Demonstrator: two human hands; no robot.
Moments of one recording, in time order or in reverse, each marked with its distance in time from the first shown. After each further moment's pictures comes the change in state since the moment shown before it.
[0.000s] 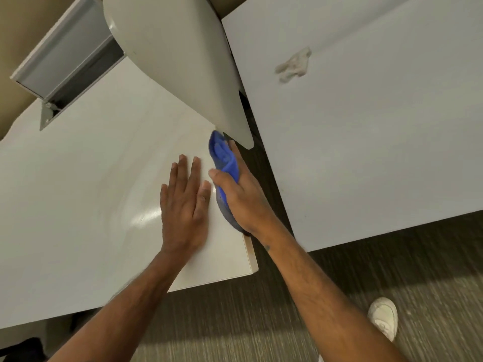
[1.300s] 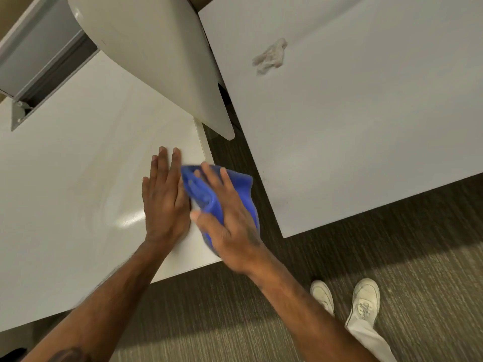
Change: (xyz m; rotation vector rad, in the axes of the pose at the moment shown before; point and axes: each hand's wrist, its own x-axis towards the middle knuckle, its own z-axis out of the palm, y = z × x) left_hand -0.001 -0.003 -0.001 0.056 -0.011 0.037; right_hand -0.073 0.013 0.008 -0.177 0.012 -0.128
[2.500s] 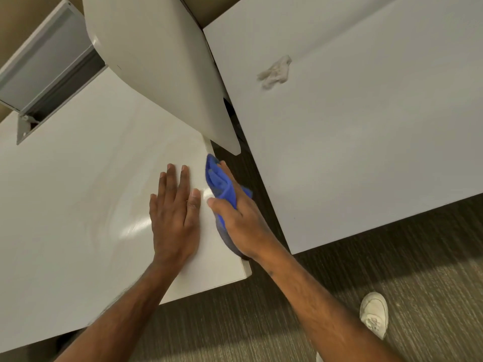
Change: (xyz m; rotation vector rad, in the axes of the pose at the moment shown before) left_hand 0.001 0.006 -0.002 -0.035 0.000 -0.047; right_hand 0.046 0.006 -0.007 0.160 0.019 0.164
